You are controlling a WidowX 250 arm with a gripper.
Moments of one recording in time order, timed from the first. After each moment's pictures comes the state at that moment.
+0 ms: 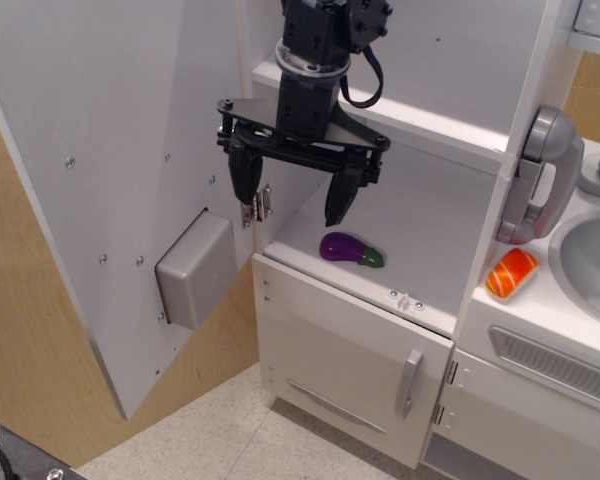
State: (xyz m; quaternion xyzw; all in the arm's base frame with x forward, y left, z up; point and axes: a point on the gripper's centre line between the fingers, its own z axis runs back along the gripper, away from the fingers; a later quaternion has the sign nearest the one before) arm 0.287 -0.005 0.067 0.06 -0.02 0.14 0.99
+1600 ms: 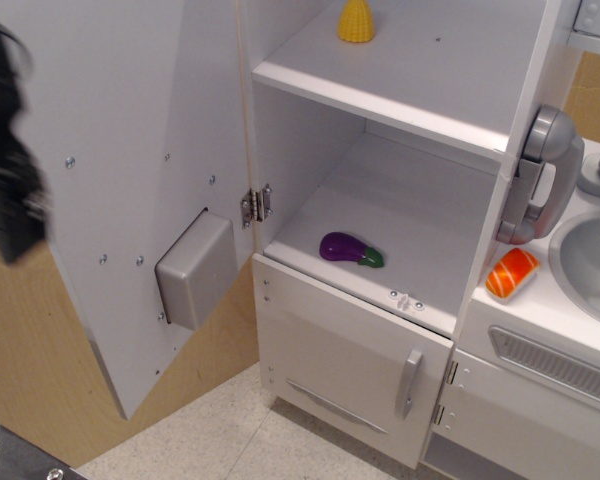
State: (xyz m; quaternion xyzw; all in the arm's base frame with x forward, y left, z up) arm 0.146 0.121 0.117 0.03 -0.02 0.02 1.00
